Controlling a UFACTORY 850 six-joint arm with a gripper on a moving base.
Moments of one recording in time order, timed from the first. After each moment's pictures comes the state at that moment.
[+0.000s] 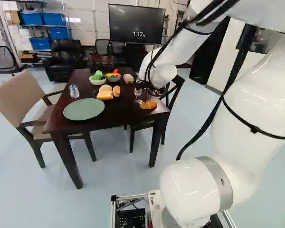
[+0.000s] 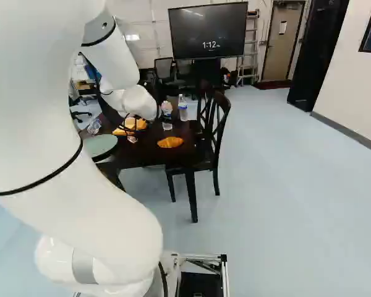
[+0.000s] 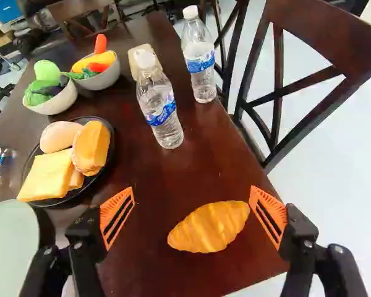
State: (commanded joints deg) arm 4.2 -0.6 -40.0 13.5 10.0 0.0
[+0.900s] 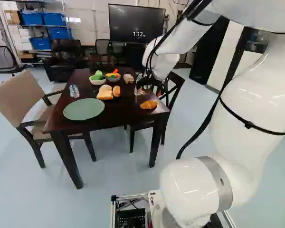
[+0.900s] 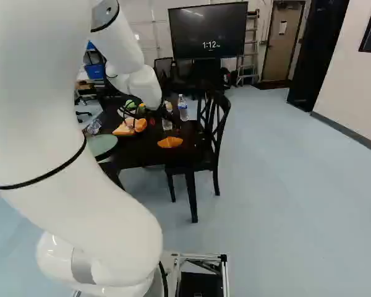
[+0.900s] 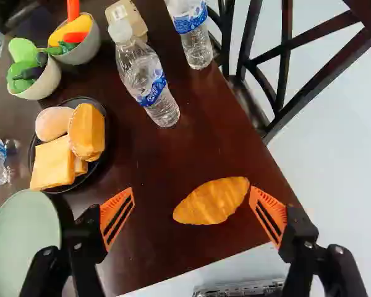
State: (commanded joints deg) arm 1.5 -2.2 -48.3 16.6 -10.7 0.0
